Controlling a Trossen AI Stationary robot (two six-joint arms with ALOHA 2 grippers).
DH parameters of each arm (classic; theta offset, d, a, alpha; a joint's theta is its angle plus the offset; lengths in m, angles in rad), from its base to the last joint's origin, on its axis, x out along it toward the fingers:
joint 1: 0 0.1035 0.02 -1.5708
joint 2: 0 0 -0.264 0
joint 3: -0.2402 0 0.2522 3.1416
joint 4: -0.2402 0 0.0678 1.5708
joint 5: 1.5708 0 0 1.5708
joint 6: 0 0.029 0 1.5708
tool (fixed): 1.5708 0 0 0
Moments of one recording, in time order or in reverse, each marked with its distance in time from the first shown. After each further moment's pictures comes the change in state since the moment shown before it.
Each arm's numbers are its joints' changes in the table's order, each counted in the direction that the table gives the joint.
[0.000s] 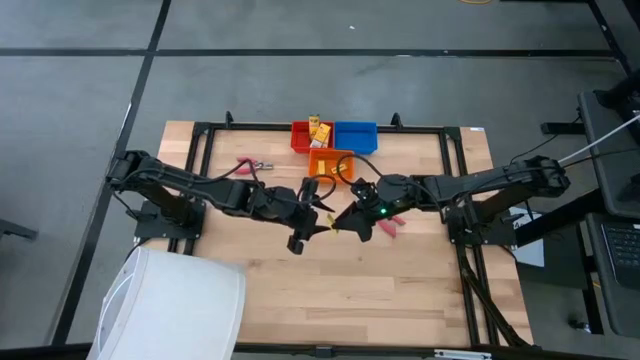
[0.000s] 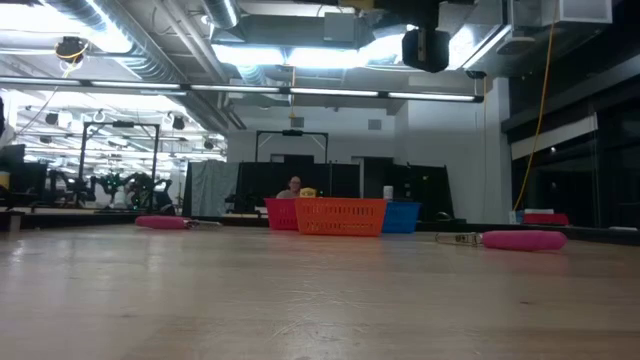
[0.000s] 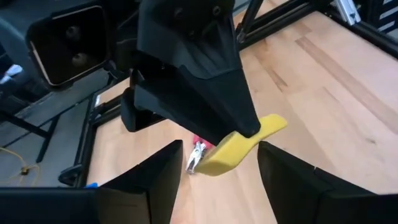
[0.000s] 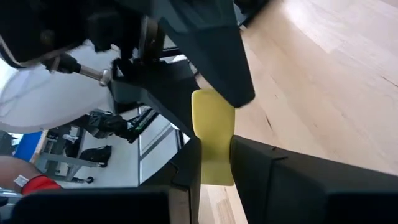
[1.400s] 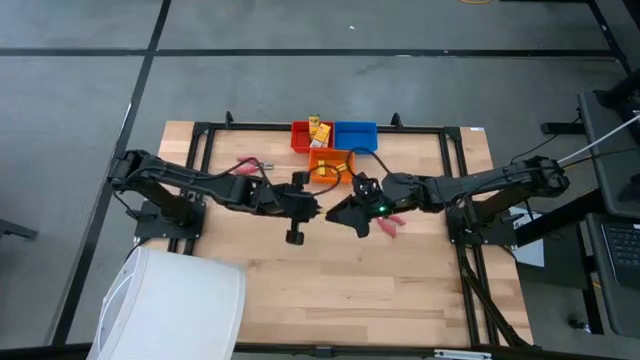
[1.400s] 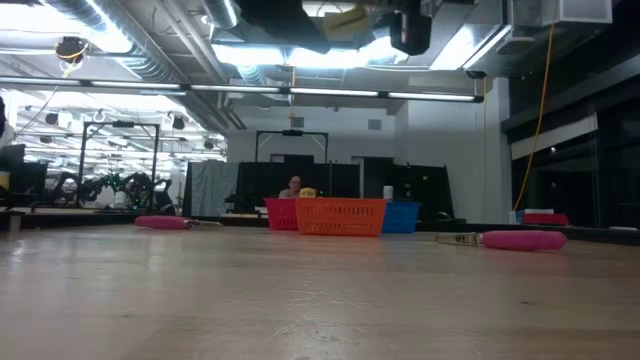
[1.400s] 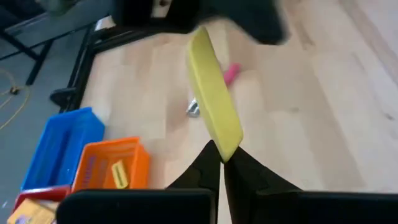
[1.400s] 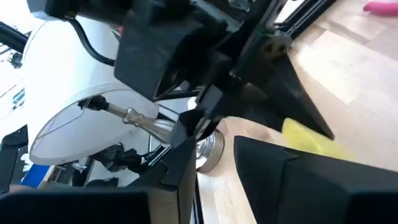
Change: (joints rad) left arm 0.045 0.003 0.001 -0.181 -0.054 -0.223; right arm 0.003 0.005 -0.003 0.162 0.104 -0.014
